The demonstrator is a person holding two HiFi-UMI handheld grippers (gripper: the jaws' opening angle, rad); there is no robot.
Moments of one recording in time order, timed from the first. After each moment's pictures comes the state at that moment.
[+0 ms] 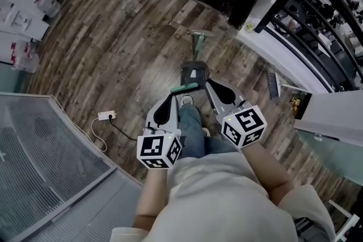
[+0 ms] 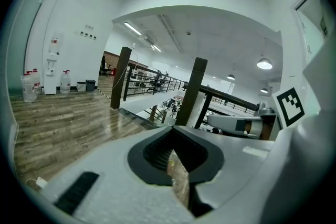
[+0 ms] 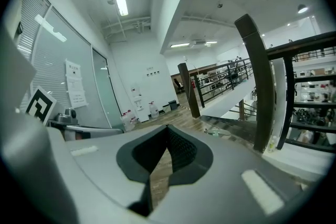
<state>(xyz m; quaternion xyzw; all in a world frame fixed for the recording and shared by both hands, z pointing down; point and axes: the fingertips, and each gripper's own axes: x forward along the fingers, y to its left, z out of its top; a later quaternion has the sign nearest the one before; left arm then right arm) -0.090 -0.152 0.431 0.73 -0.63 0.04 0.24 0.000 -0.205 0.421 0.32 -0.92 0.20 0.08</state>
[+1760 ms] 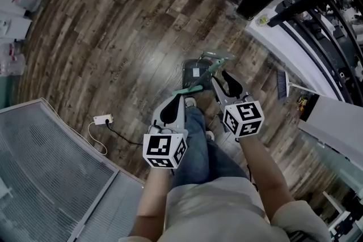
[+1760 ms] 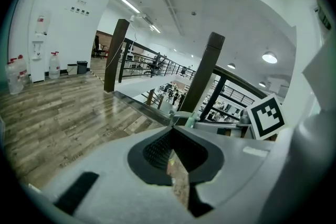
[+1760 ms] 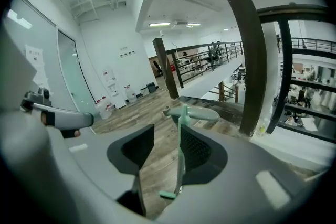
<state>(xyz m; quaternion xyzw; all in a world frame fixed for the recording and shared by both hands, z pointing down) -0.144 -0.333 0.577 0.74 -0.59 0.09 0.31 -0.041 -0.405 0.617 0.40 -0.86 0.26 0.18</state>
